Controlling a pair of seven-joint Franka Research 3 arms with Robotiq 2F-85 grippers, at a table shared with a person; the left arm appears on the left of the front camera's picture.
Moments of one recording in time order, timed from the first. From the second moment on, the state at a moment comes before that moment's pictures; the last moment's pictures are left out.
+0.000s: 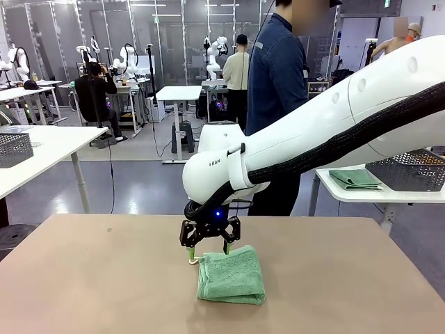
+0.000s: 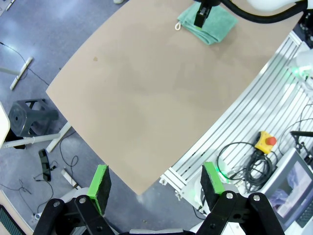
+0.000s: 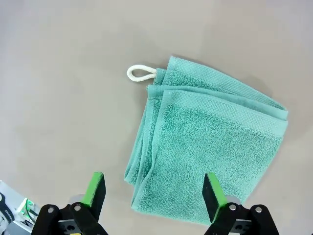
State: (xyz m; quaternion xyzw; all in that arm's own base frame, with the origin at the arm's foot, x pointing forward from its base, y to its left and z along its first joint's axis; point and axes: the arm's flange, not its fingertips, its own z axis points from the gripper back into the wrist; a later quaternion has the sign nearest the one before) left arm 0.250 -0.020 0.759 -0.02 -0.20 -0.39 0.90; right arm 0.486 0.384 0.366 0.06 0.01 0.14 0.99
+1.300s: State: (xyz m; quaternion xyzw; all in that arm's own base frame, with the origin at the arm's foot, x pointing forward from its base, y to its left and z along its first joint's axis) left arm 0.250 -0.020 0.759 -0.02 -0.20 -0.39 0.90; right arm 0.458 0.182 0.316 0.34 -0.03 0.00 0.94
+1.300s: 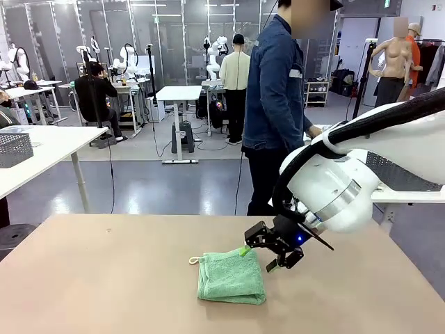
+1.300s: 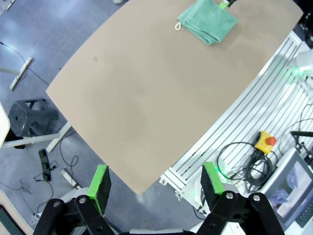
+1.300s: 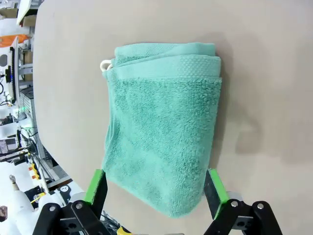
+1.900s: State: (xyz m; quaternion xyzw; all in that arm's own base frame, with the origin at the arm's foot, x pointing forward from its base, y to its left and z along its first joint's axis) left arm 0.250 -0.020 0.759 -0.02 -0.20 -0.39 0.90; right arm 0.471 0.191 0.276 0.36 0.00 -0.02 0.93
